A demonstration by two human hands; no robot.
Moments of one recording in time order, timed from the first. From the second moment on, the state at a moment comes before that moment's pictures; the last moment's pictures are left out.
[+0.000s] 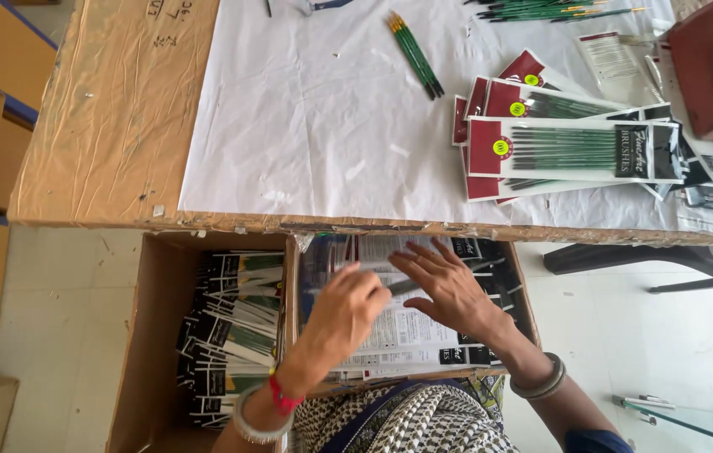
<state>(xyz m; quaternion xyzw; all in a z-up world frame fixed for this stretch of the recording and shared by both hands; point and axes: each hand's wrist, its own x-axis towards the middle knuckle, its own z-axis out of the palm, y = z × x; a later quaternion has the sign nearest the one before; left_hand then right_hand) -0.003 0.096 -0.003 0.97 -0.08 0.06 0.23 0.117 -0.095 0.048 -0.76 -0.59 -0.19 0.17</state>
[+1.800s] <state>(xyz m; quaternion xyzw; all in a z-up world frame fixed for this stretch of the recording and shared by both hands) -0.013 0.085 0.064 0.80 -0.07 0.23 0.55 0.118 -0.168 0.020 -0.72 -0.24 0.15 0.64</state>
